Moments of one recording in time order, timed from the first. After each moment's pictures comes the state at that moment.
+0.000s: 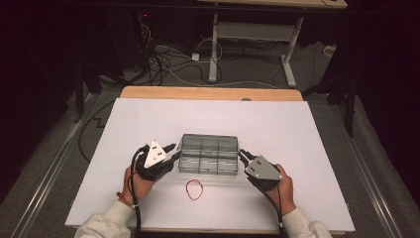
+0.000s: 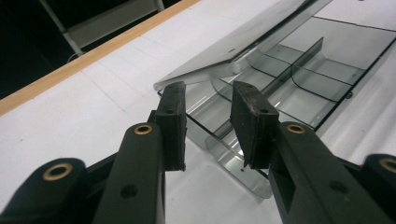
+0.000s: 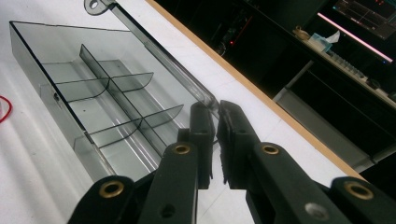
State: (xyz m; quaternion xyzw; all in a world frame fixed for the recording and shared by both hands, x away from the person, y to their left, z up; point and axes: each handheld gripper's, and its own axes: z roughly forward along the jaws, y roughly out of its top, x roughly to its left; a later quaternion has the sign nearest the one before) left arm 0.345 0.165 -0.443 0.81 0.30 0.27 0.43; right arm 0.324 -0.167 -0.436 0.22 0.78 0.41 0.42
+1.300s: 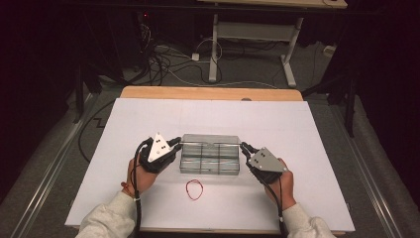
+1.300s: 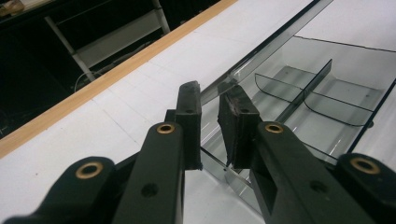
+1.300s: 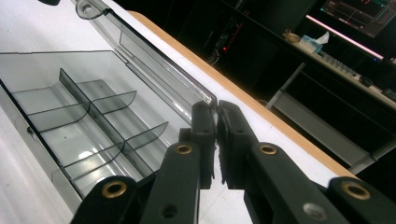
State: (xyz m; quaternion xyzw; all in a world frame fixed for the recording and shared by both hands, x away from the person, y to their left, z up) left arm 0.360 0.157 -0.429 0.80 0.27 0.29 0.44; right arm 0.338 -0.171 -0.424 0.24 0.77 0.43 0.41
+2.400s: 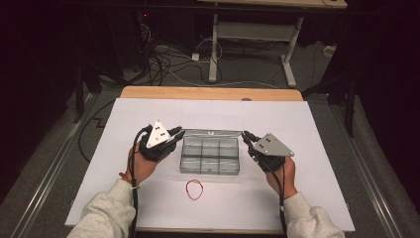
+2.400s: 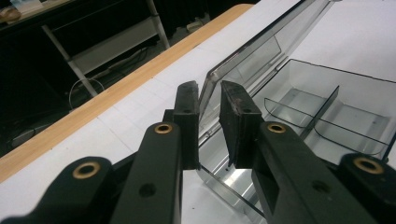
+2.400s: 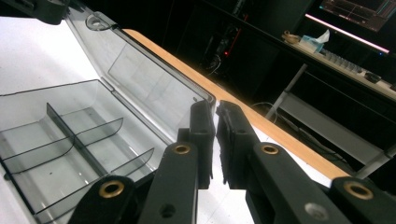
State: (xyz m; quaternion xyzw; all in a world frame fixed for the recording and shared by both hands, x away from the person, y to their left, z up) left arm 0.382 0.158 -0.407 0.80 0.27 0.29 0.46; right arm 0.359 -0.176 -0.399 0.26 0.76 0.45 0.40
